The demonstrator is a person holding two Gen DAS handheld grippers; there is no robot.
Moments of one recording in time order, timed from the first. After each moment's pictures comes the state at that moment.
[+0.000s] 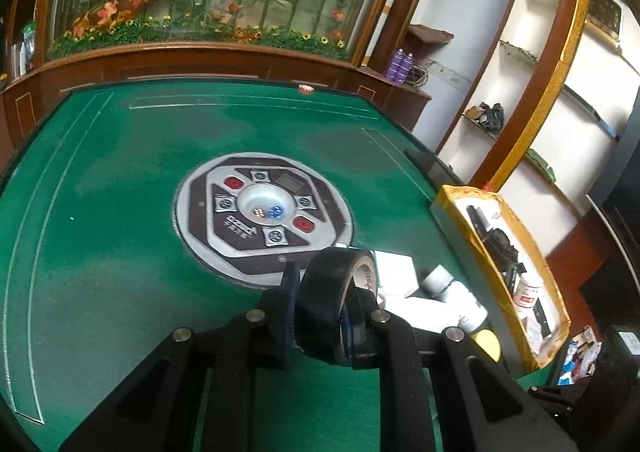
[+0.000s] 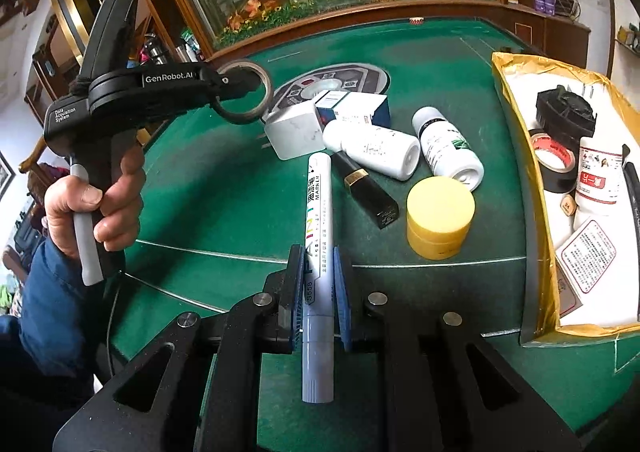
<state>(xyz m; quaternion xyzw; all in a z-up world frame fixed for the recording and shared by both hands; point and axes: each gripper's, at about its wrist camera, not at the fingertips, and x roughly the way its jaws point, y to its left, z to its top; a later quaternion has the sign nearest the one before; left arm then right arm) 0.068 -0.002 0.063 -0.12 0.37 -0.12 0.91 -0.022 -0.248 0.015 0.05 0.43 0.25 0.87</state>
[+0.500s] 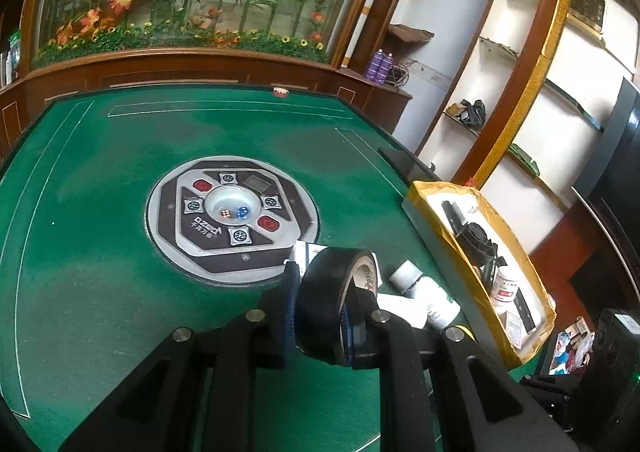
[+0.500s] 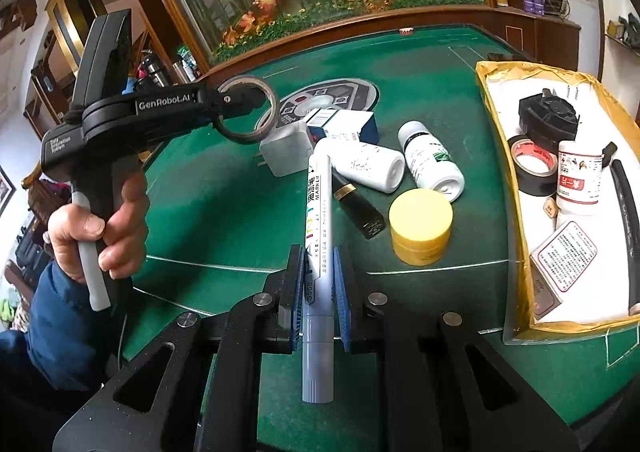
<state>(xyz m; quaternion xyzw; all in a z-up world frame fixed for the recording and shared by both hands) 0.056 -0.023 0.071 -0.11 0.35 -0.15 0.92 -0.026 -0.259 0.026 0.07 0.41 0.24 0.88</state>
